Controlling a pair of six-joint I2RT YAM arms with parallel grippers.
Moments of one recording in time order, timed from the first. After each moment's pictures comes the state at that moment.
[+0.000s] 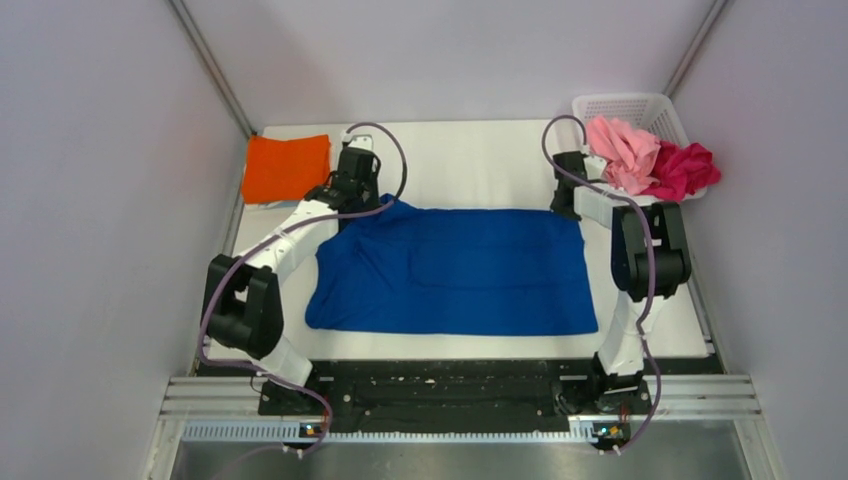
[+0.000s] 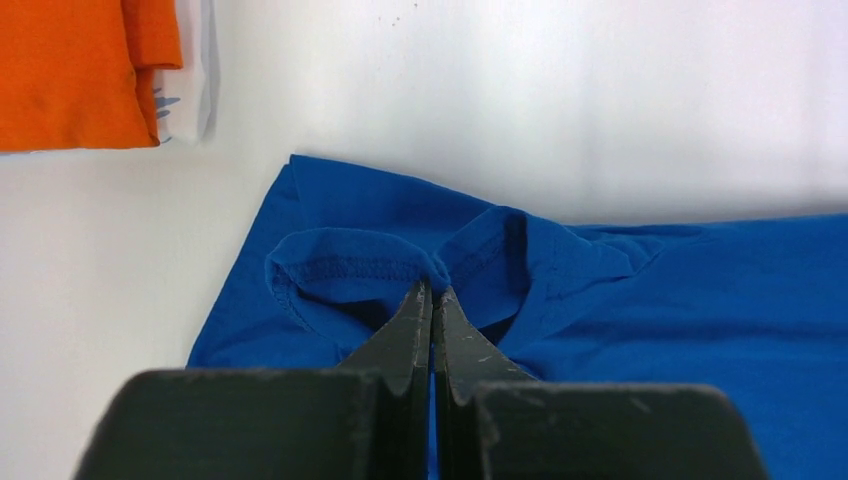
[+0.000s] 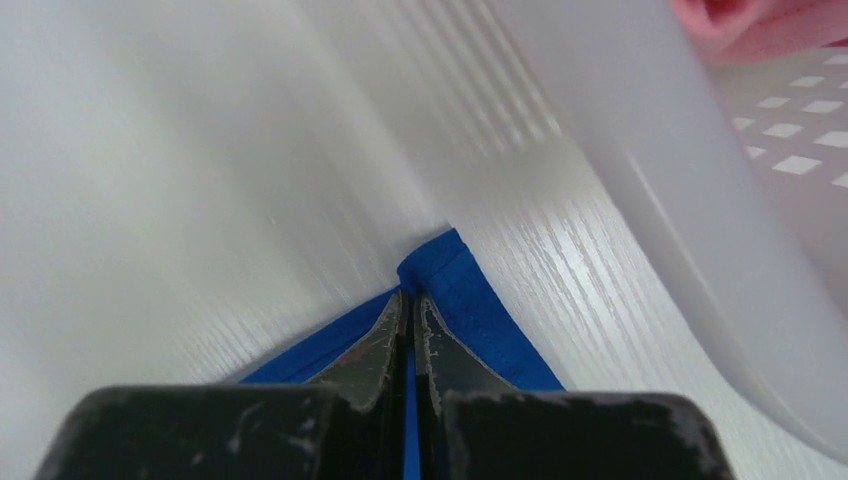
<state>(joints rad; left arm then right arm) -0.36 1.61 1.21 -0.32 -0.24 -0.29 0.13 1.95 1.26 -0.27 0.42 0.54</state>
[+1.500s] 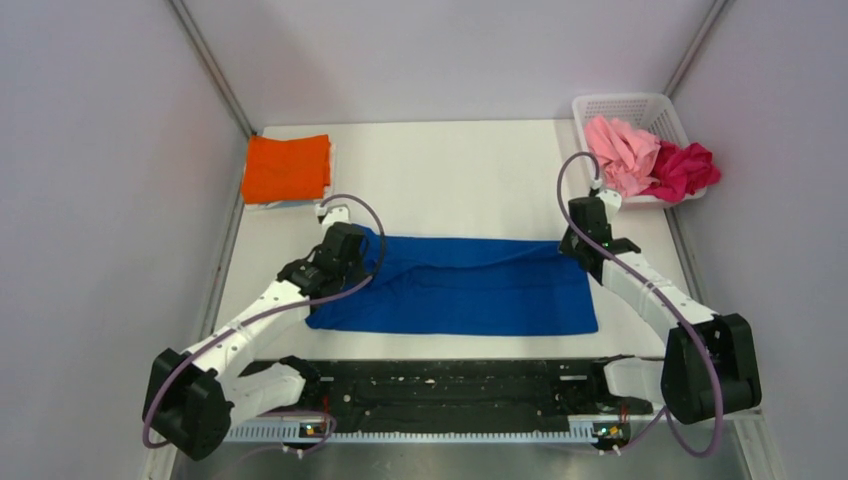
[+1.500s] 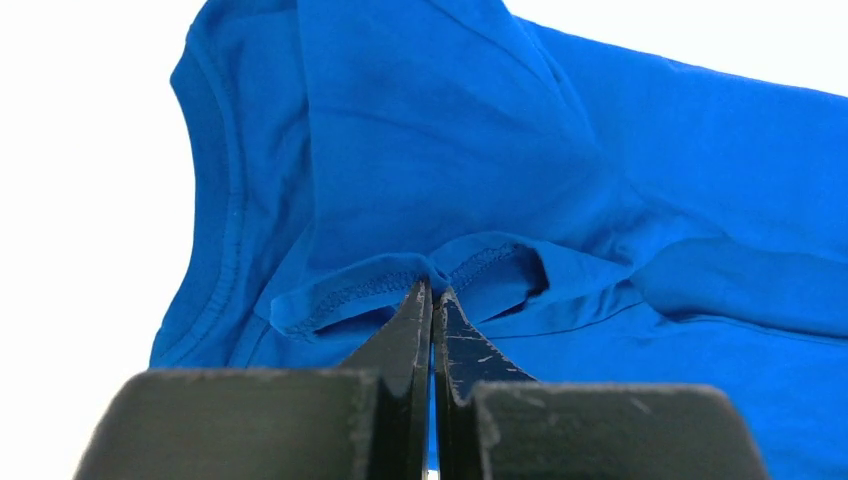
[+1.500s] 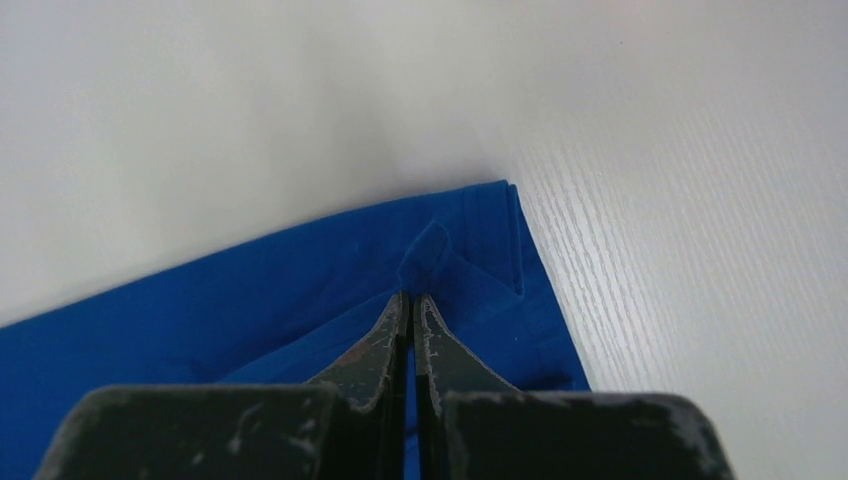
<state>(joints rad) -0.51 1.08 0.71 -0.46 -0.35 -0.57 0.23 1.24 0.73 -0.29 0.35 0.50</state>
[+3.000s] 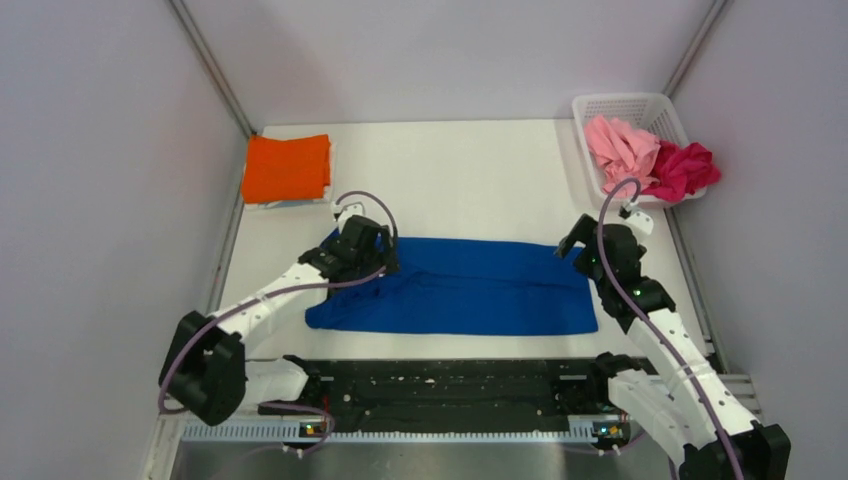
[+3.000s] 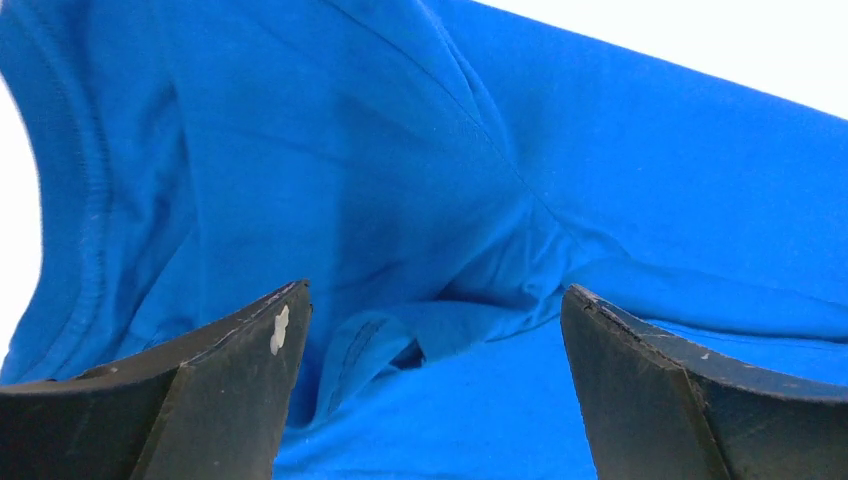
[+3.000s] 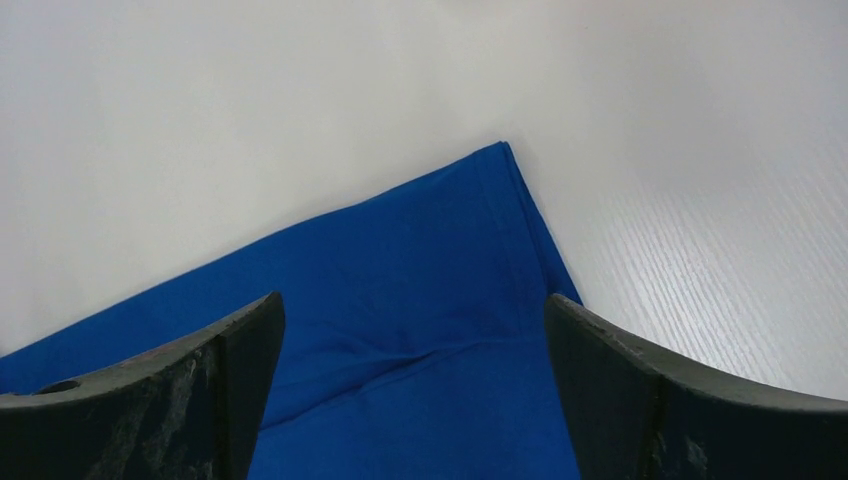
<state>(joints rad) -0.54 1.18 0.73 -0.40 -0.28 -0.70 0.25 0.77 0.59 -0.43 0.36 0.63</state>
